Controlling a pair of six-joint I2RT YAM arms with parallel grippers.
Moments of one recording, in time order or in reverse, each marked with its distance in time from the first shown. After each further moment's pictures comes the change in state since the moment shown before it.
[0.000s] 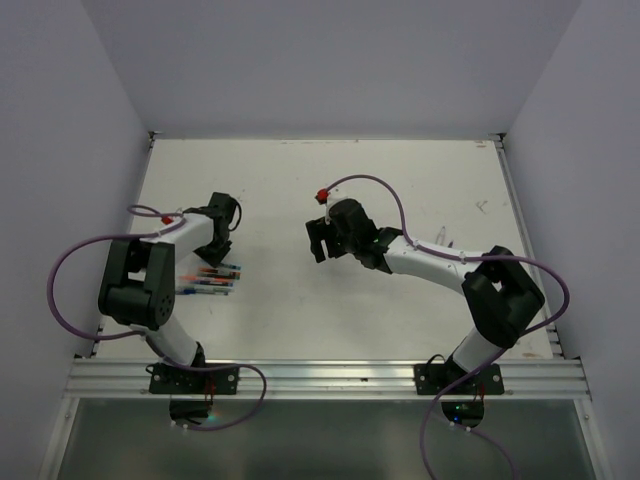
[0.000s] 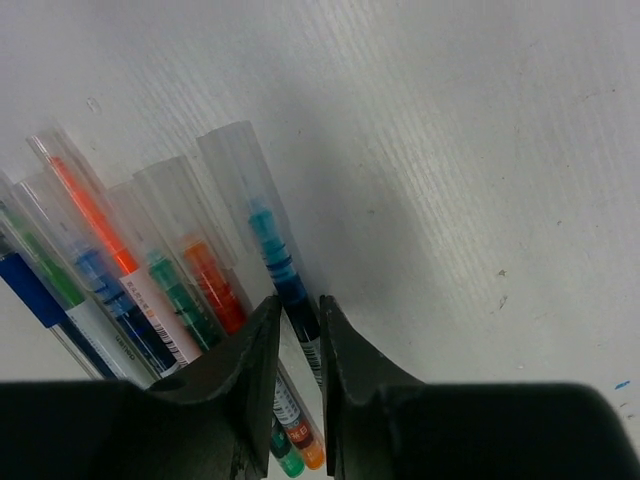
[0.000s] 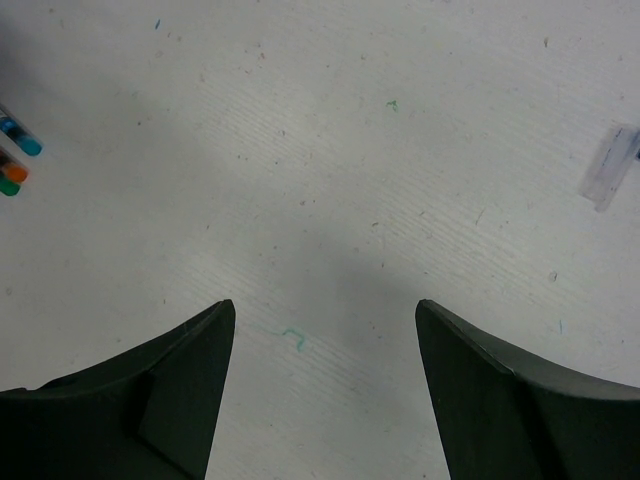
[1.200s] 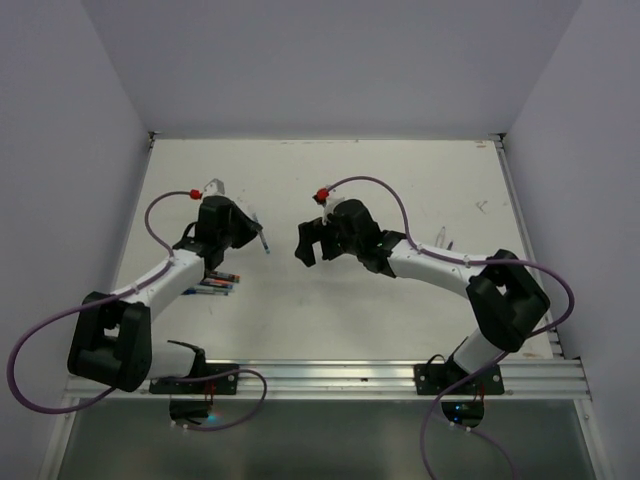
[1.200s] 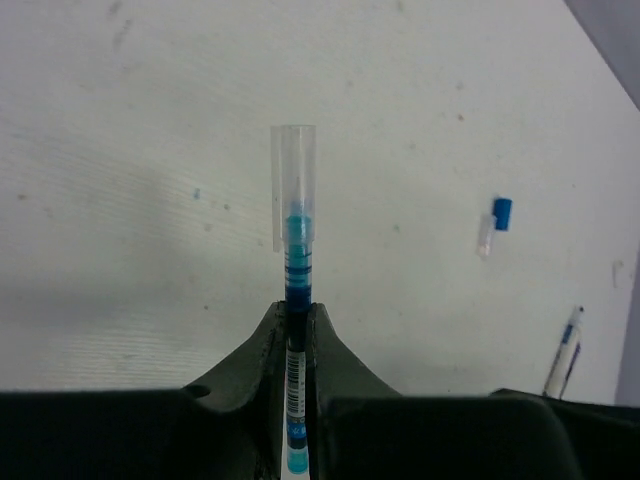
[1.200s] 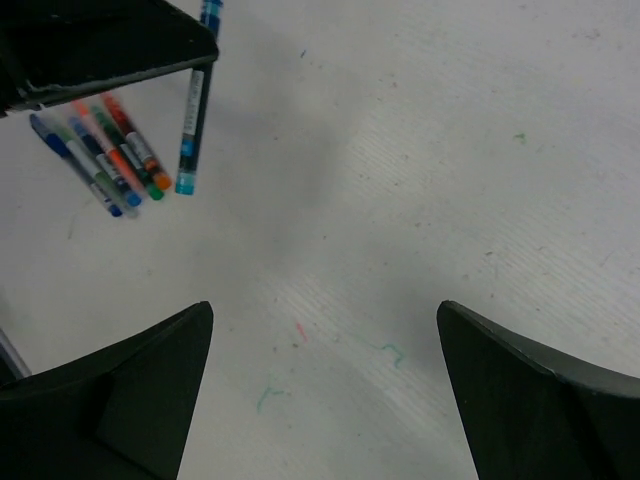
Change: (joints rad) left arm -0.076 -0.342 -0.235 0.641 0.451 0.385; right arm -0.002 -0.027 -0.032 0.107 -0.171 0.051
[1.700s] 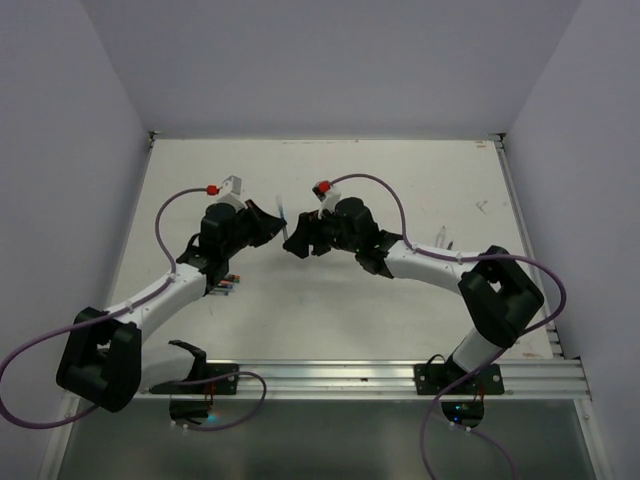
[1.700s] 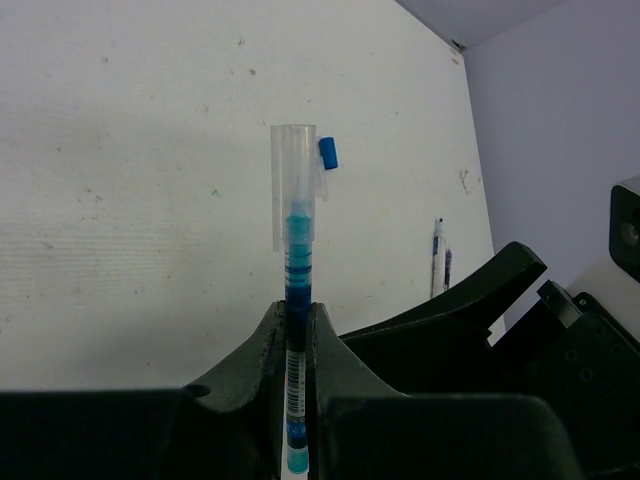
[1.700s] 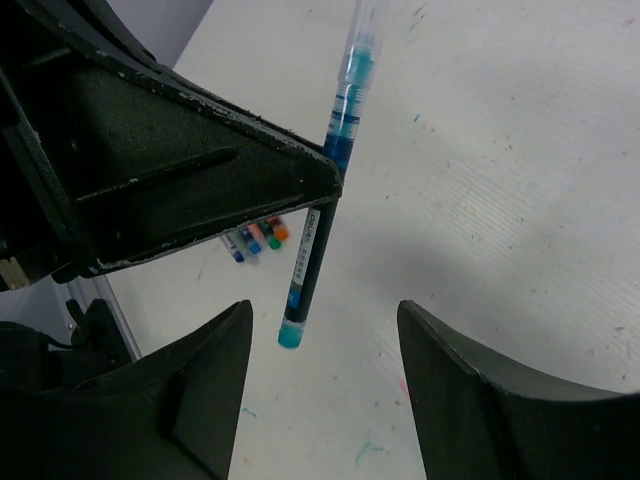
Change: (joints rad) left arm -0.130 -0.110 -0.093 0.274 0.188 0.009; right arm 0.000 0.024 -0.027 0.237 -0.180 0.189
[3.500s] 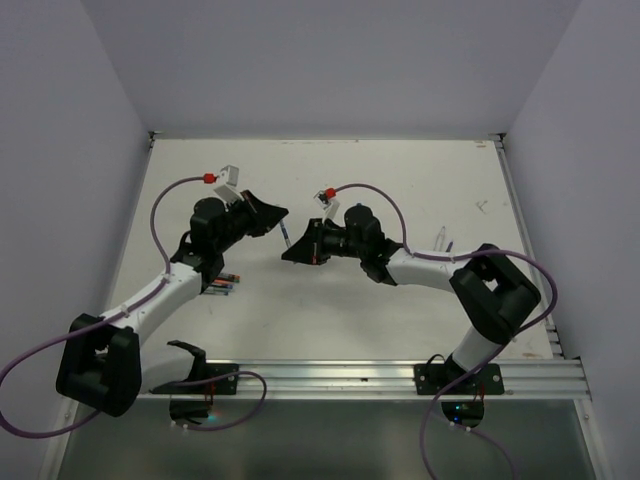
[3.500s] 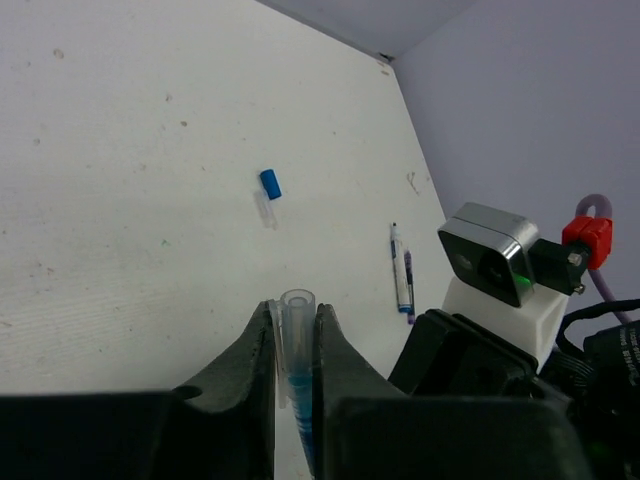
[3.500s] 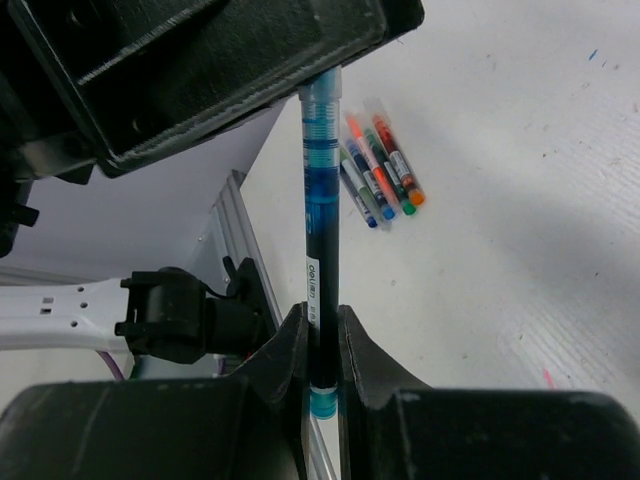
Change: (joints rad) left arm 0.052 -0.031 0.010 0.096 0.116 0.081; right arm -0.024 0.024 -0.117 0.300 -0.289 0.296
